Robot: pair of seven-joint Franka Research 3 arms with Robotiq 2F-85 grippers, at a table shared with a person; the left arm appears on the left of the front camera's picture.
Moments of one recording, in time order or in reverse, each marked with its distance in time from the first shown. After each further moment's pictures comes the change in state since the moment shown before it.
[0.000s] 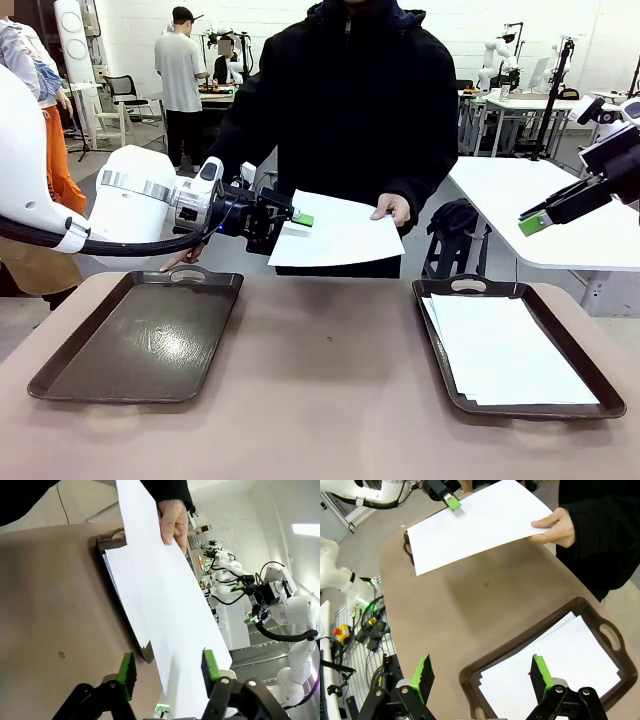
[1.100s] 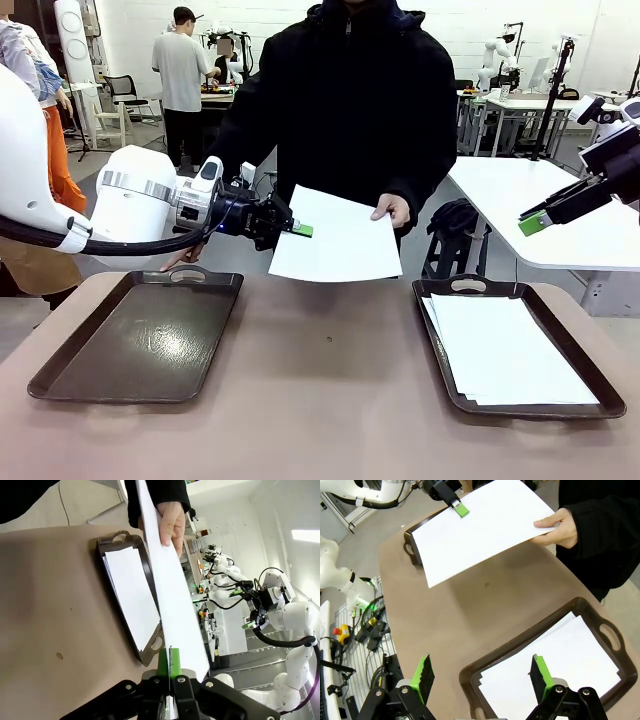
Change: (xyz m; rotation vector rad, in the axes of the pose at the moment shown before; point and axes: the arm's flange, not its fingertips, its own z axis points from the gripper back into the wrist) left arm 0.001 0.000 -0.001 -0.004 -0.018 0.025; right arm 0.000 0.000 0.000 0.000 0.000 0.000
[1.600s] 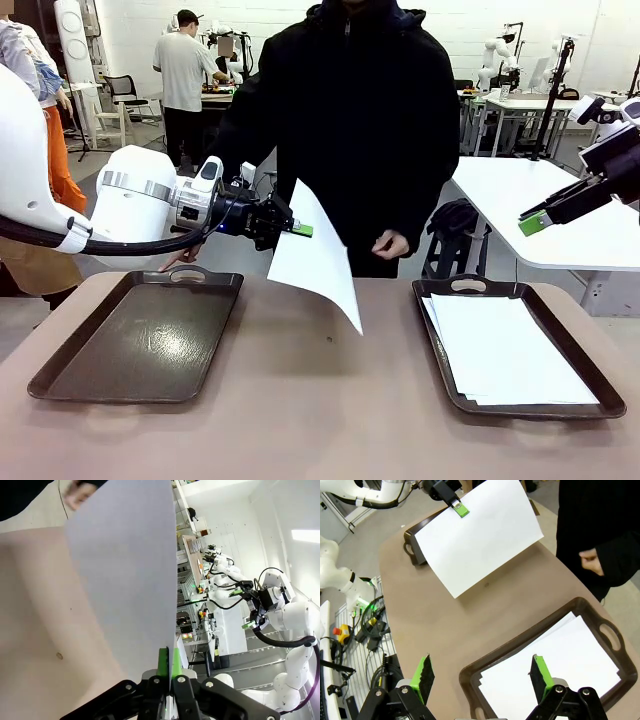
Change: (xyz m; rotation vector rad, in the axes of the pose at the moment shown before) left arm 0.000 0.000 0.000 0.000 0.001 0.000; right arm 0.000 0.000 0.000 0.000 0.000 0.000
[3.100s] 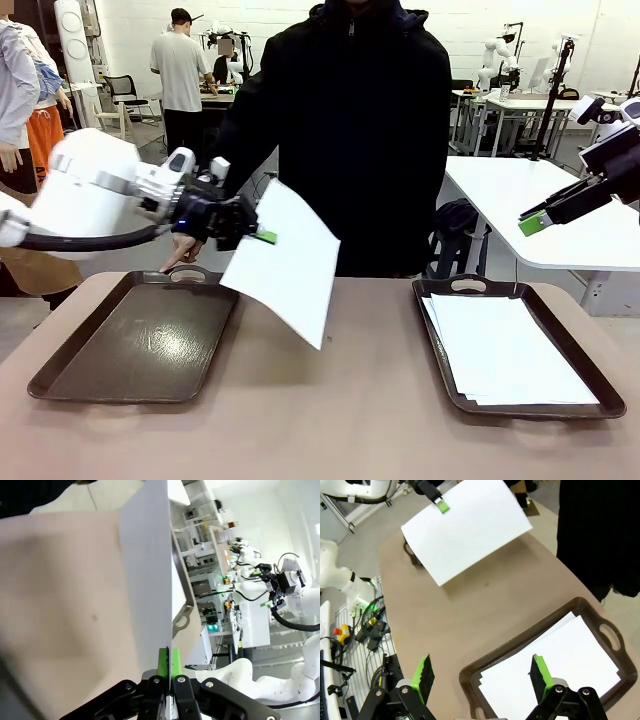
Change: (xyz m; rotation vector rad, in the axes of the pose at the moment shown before) left arm -0.028 -0.011 0.077 0.168 0.031 -0.005; right arm 0.000 0.000 0.000 0.000 0.000 0.000
